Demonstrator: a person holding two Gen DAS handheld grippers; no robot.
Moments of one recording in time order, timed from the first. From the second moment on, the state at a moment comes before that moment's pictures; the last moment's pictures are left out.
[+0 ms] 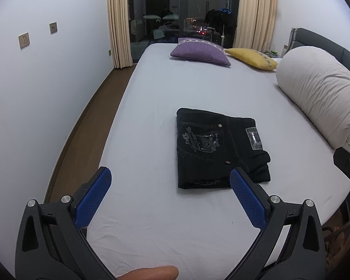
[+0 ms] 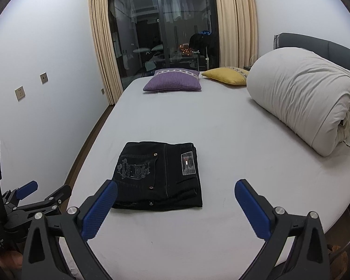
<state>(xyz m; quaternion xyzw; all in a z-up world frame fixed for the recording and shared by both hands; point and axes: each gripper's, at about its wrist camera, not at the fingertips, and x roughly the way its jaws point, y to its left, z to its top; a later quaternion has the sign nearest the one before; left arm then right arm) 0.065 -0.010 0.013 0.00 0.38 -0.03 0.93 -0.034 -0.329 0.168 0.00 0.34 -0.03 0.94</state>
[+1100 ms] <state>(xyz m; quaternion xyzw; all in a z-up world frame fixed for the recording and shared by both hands) 0.070 -0.008 0.006 0.00 0.38 -0.03 0.92 -0.036 -0.327 0.160 0.00 0.35 -0.02 0.94</state>
